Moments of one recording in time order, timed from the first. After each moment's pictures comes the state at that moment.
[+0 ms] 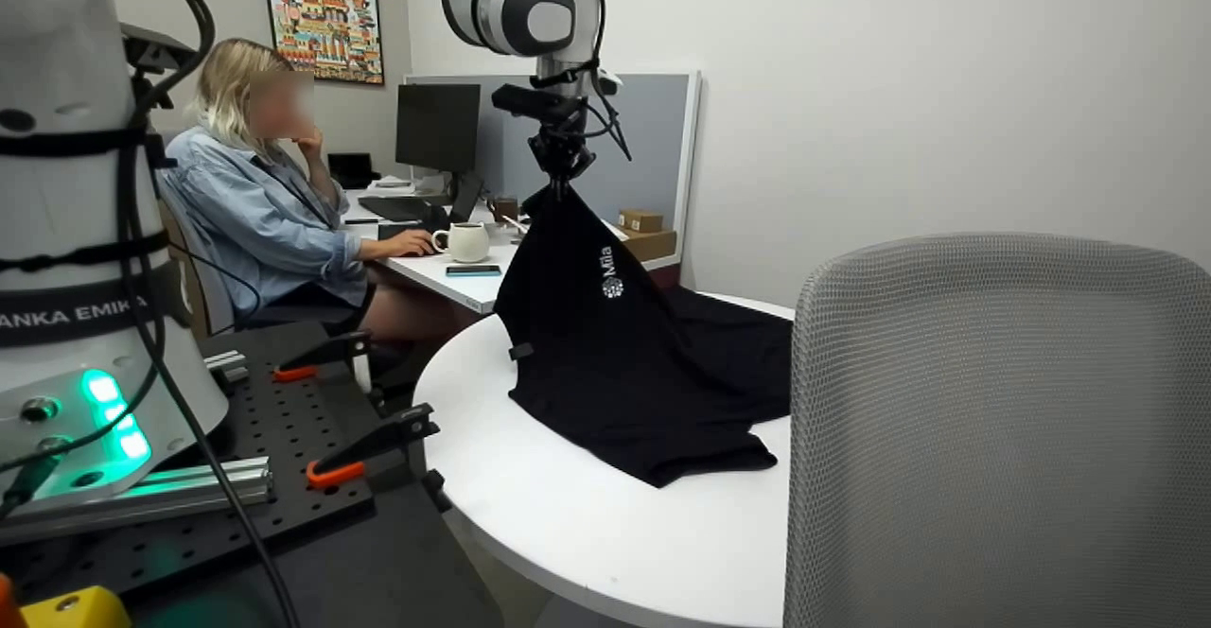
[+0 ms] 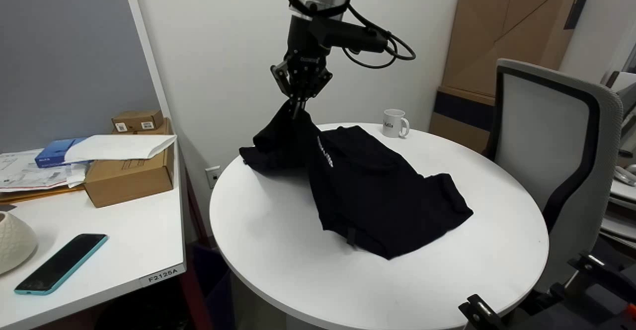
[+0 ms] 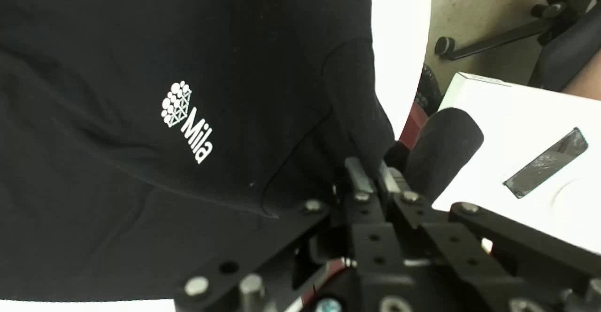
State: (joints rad) arm 0.08 0.23 0.23 -2.17 0.22 2.58 -0.23
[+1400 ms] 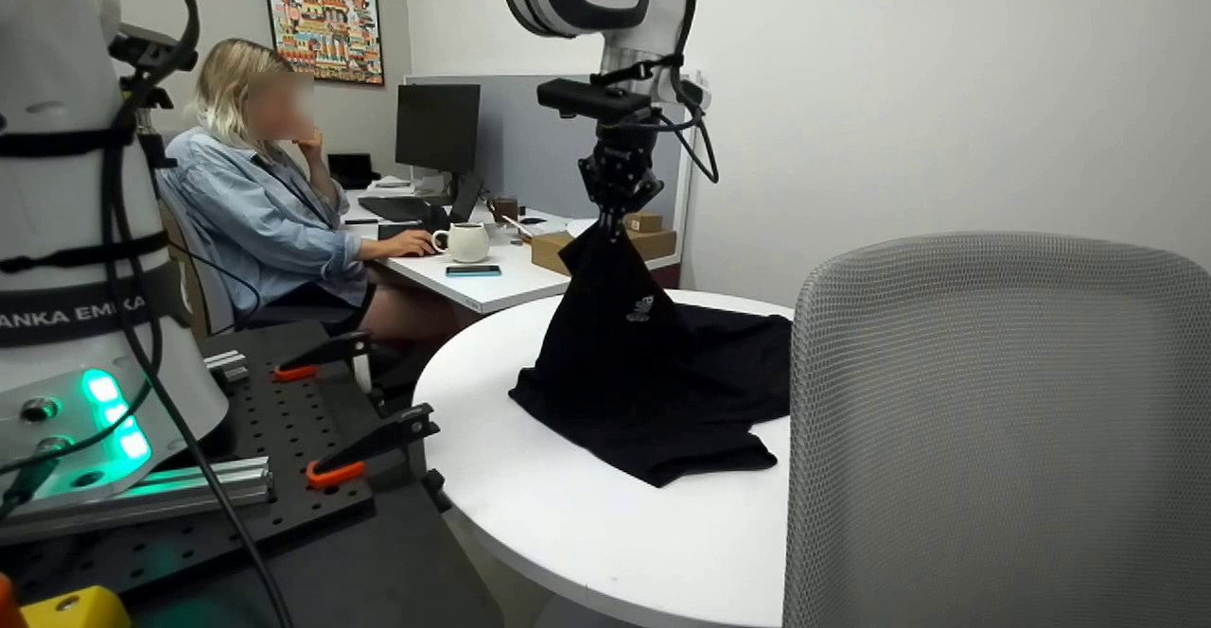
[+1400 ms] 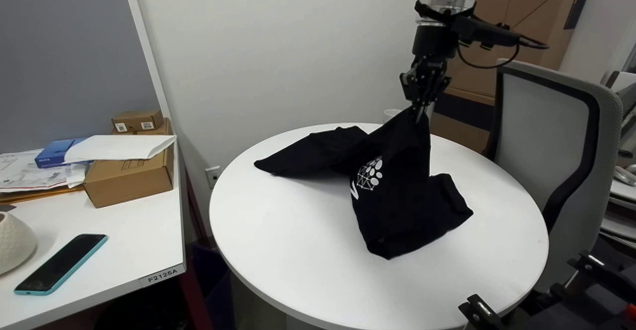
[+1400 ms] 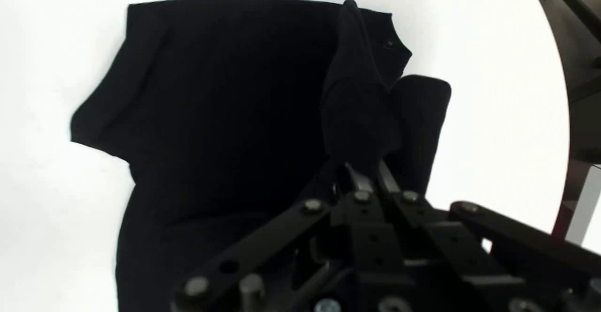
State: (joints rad) arm -0.07 0.09 -0.02 -2.35 0.16 2.39 -0.41
